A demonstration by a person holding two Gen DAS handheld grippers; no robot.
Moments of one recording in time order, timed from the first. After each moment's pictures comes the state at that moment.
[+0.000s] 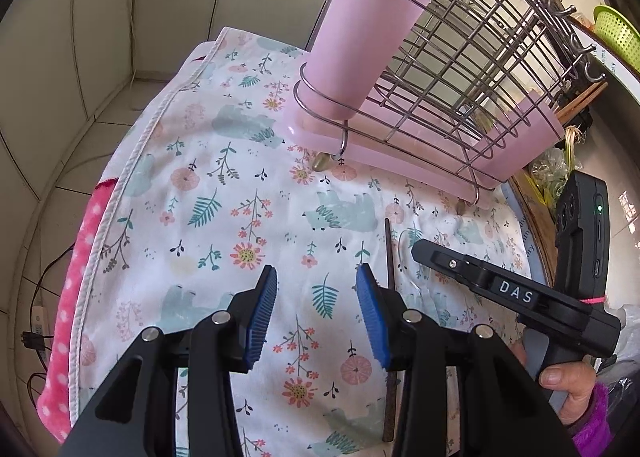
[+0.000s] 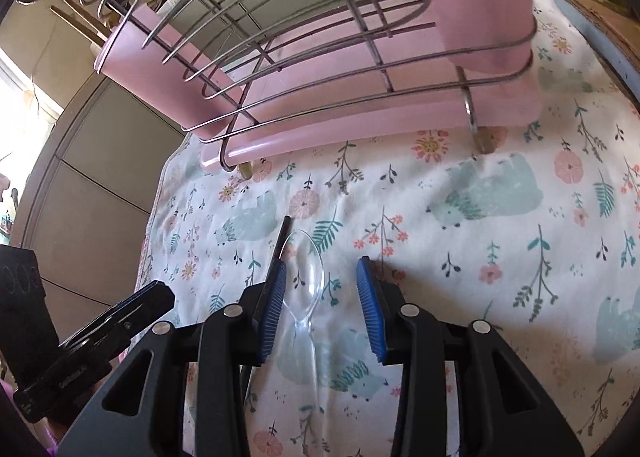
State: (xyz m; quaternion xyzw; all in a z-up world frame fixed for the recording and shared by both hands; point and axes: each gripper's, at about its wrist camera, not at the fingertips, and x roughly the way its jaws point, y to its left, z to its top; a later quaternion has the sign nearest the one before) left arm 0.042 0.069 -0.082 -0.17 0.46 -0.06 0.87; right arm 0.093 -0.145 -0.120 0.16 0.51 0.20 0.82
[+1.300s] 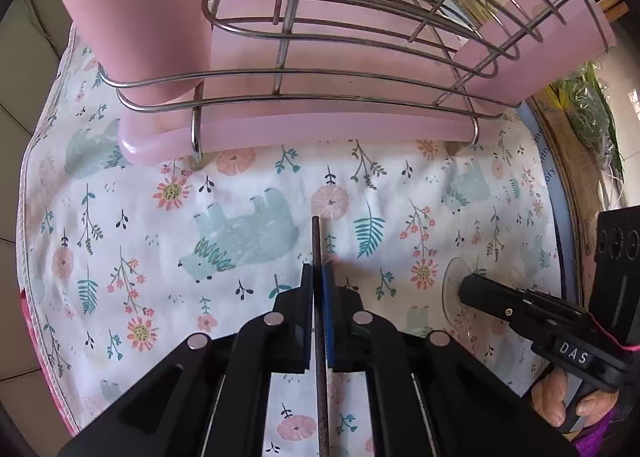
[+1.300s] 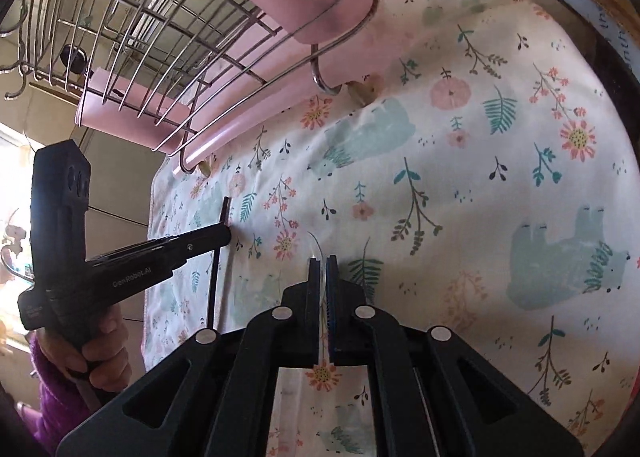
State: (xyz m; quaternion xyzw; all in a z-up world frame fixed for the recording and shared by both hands) left arm 0.145 -0.029 -0.107 -0.04 0.61 -0.13 0.78; right arm 0.070 -0.228 -0.143 0.27 0.55 0.19 0.77
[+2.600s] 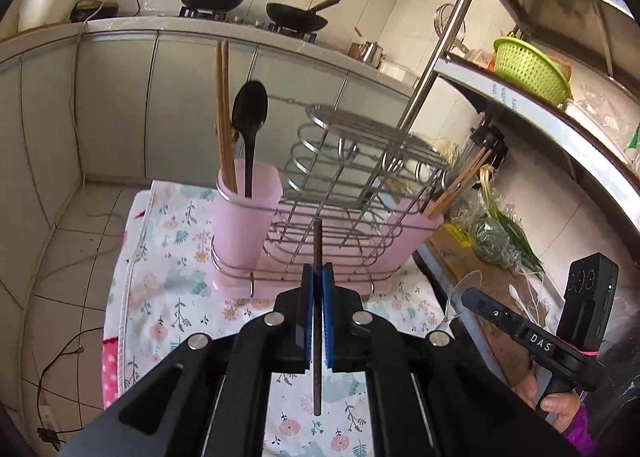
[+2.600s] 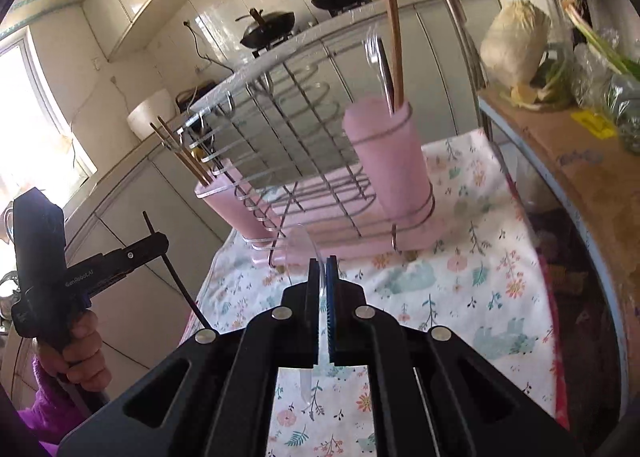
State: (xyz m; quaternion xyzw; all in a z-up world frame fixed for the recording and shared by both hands) left arm 0.035 0.069 0.072 -0.13 0.32 -0.16 0.93; right arm 0.011 -0.229 0.000 0.19 0.32 0.18 0.91
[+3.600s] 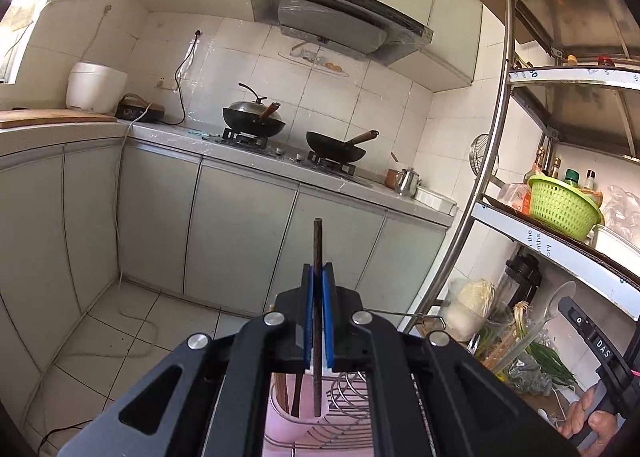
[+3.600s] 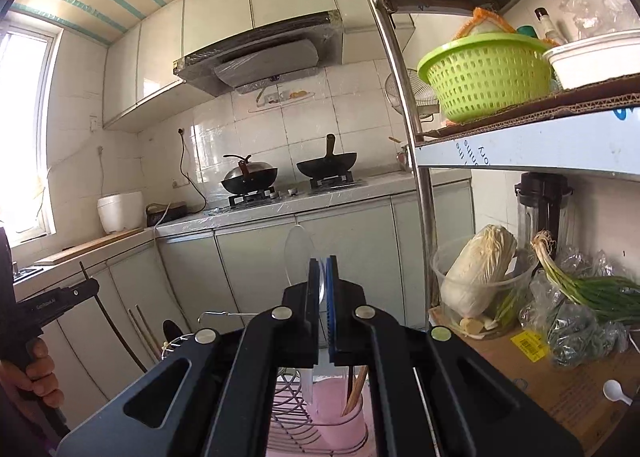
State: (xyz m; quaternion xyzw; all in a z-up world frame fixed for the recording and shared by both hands) left arm 0.091 0.104 0.176 -0.14 0.12 -0.05 0.98; right arm 0.049 -0.244 0.150 0.10 0.07 0.07 0.99
